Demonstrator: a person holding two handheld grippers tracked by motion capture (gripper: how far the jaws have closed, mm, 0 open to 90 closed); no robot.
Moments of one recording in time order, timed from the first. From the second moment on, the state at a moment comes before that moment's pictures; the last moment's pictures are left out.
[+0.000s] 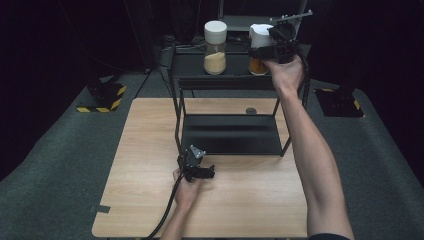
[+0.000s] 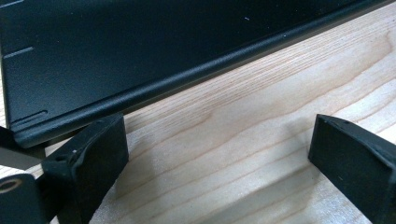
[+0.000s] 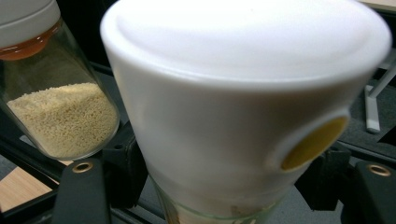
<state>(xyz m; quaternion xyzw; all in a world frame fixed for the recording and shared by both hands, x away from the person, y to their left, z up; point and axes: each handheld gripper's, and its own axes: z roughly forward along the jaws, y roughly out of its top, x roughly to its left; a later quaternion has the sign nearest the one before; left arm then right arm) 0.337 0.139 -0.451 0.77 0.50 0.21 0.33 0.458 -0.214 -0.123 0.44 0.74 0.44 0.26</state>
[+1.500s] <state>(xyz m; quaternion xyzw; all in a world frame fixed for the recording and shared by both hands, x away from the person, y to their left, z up) 0.337 0.138 -0.452 0.77 0.50 0.21 0.33 0.426 -0.266 -0.141 0.42 0.74 0.46 0.23</state>
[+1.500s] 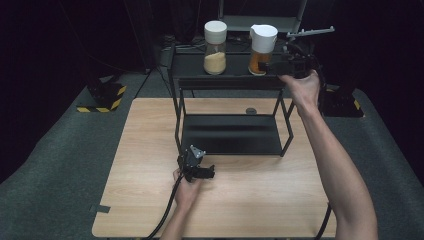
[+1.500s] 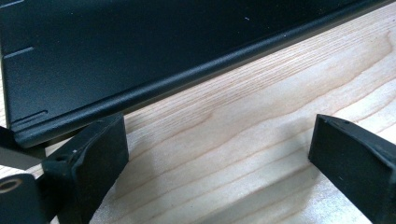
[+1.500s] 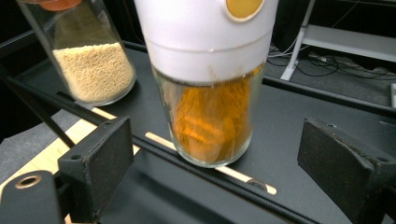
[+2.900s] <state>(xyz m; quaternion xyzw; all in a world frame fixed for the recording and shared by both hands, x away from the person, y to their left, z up) 0.337 0.138 -0.451 0.77 0.50 0.21 0.33 0.398 -0.304 -0.166 0.41 0.75 0.46 0.23</state>
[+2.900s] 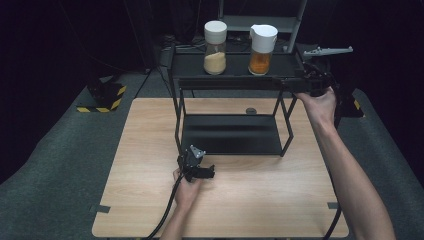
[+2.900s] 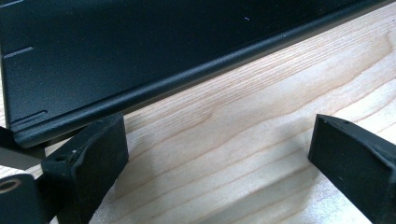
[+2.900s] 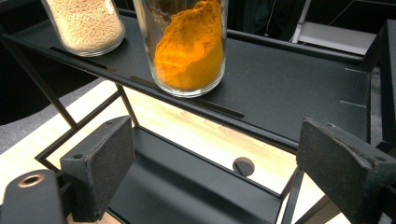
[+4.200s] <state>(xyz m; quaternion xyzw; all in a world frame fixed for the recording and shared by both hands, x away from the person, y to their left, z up) 0.338 0.139 -0.451 0.78 0.49 0.21 0.33 0.381 -0.322 -0.217 0.41 0.75 0.47 0.21</state>
